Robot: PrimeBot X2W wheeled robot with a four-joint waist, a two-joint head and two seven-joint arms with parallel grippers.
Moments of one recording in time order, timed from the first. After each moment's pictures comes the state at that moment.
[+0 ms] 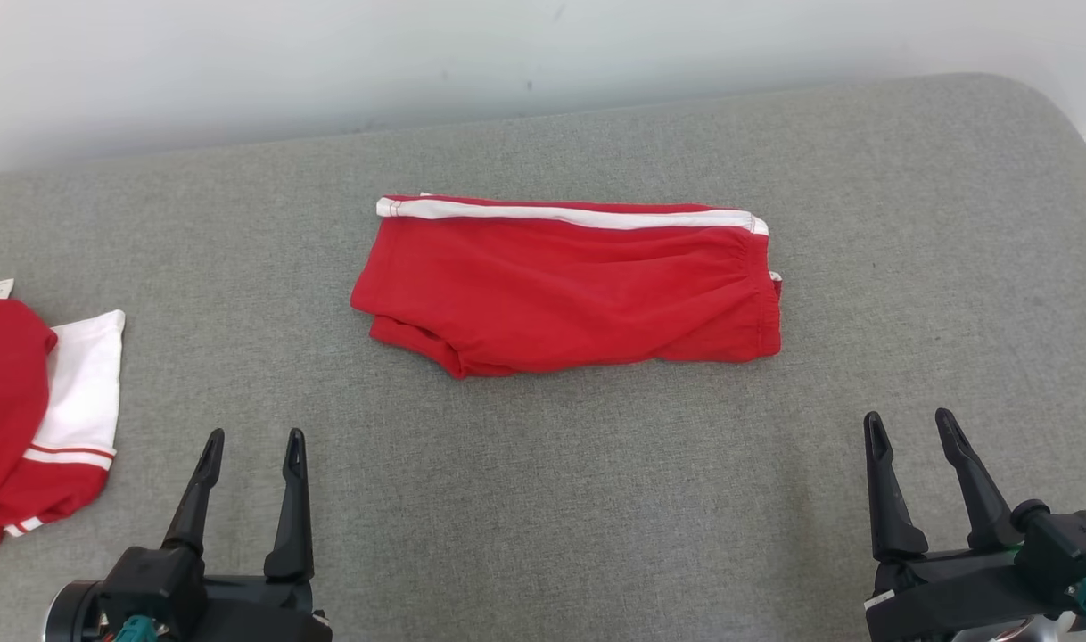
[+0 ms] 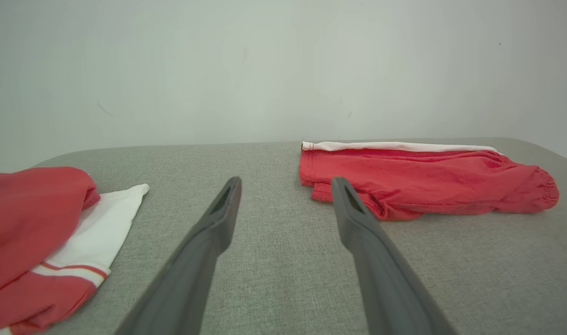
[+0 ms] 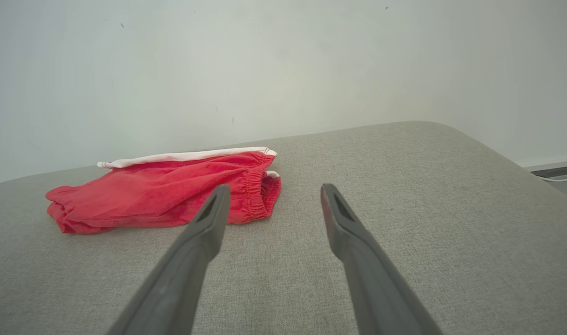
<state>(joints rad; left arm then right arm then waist) -0.16 0.32 -0.32 -0.13 -0.36 0.32 -0.21 -0.02 -0.16 0.13 -0.10 0.22 0.13 -0.16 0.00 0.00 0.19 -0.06</state>
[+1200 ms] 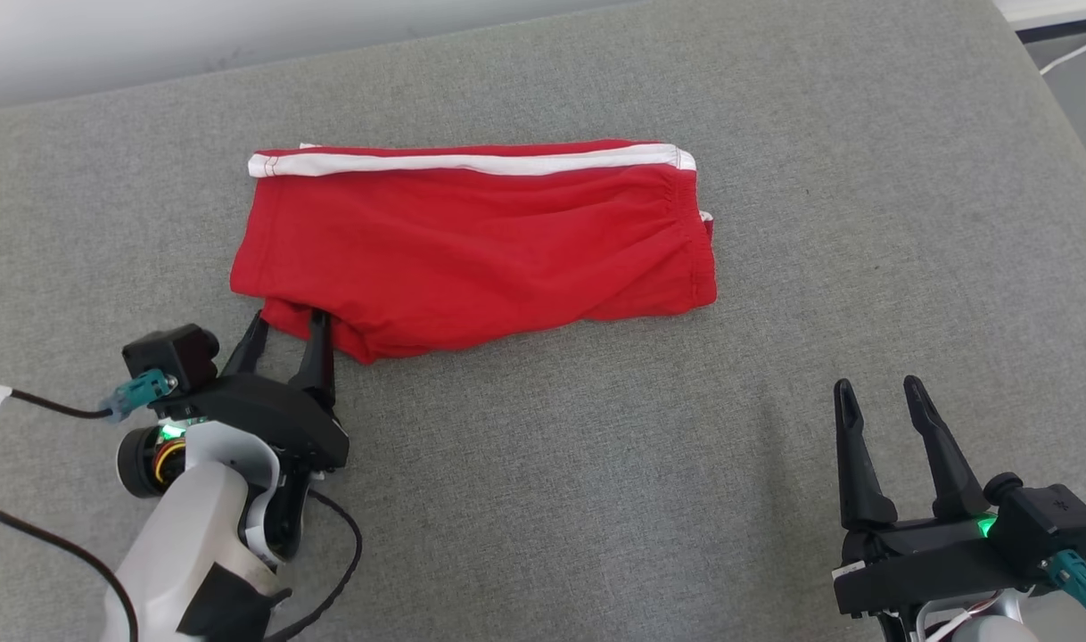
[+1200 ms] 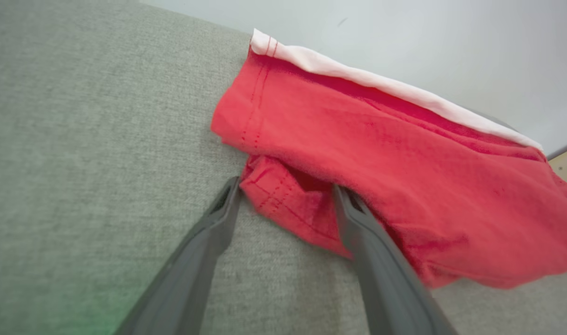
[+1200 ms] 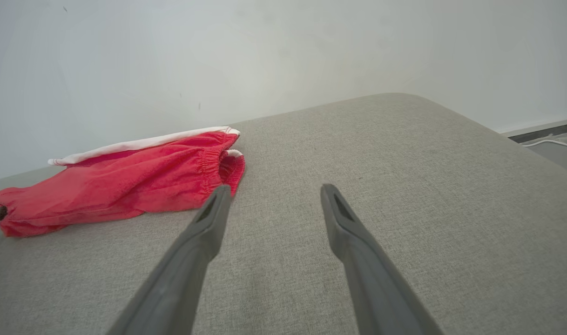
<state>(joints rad) -0.72 0.14 -0.31 0.63 -0.64 0.07 -0.09 -0.10 -0.14 0.18 -0.04 0.25 0.13 -0.21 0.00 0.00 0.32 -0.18</state>
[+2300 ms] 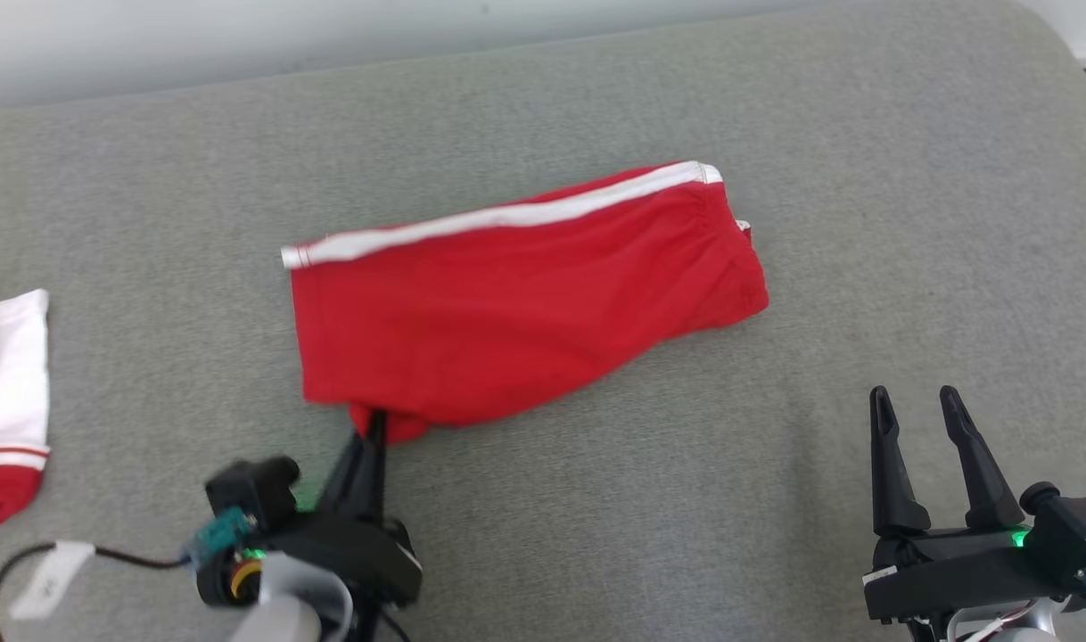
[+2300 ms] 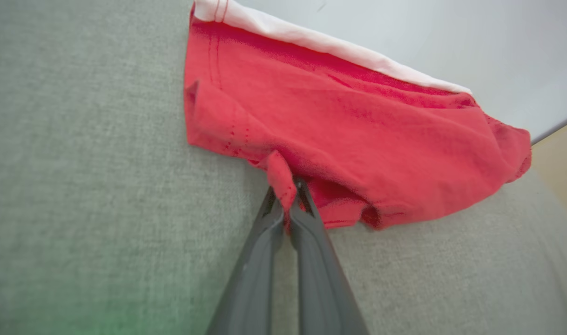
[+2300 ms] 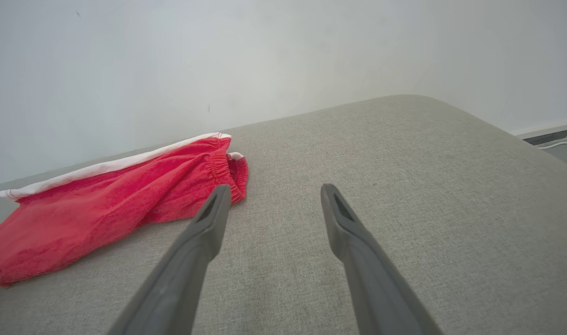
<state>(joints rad) -0.44 0.12 -0.39 0.34 -0.62 0.12 -0.16 -0.07 -0.15 0.13 -0.06 0.27 0.13 -0.19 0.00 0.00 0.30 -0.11</state>
